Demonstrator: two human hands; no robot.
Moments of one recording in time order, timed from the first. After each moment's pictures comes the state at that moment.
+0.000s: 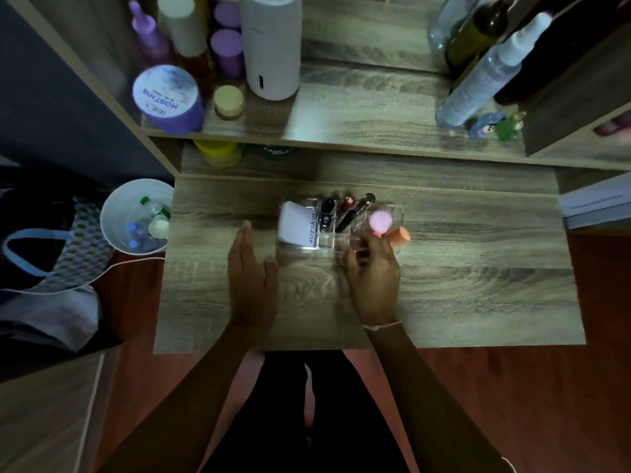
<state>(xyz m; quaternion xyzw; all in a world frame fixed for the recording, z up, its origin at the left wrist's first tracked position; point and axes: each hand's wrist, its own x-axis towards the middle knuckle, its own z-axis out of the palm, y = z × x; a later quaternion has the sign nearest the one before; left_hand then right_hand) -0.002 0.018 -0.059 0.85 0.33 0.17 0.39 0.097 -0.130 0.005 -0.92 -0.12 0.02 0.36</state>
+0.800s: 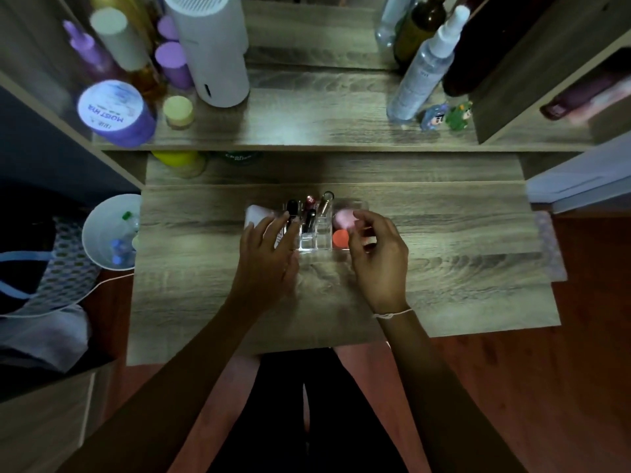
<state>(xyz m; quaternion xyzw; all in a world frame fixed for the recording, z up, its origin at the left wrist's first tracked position) 0.051 -0.009 -0.007 0.98 0.07 0.01 0.19 0.130 -0.174 0.040 -0.90 -0.12 0.00 0.43</state>
